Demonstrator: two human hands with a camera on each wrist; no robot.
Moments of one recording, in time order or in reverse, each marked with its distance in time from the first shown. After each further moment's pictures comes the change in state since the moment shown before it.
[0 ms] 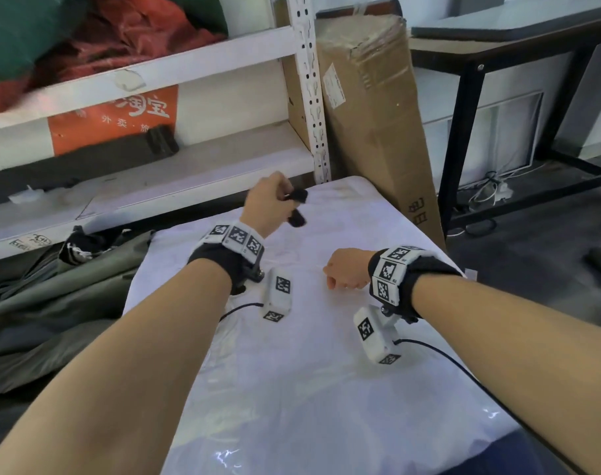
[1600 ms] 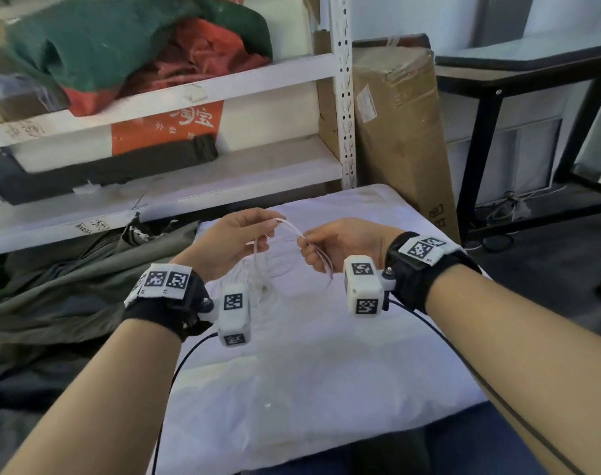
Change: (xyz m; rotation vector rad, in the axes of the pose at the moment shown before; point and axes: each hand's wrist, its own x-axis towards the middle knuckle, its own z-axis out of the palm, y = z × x) left_hand -0.136 -0.026 -0.122 -0.632 -0.304 -0.141; right_hand -0.080 -0.082 -0.012 1.343 -0.570 -0.229
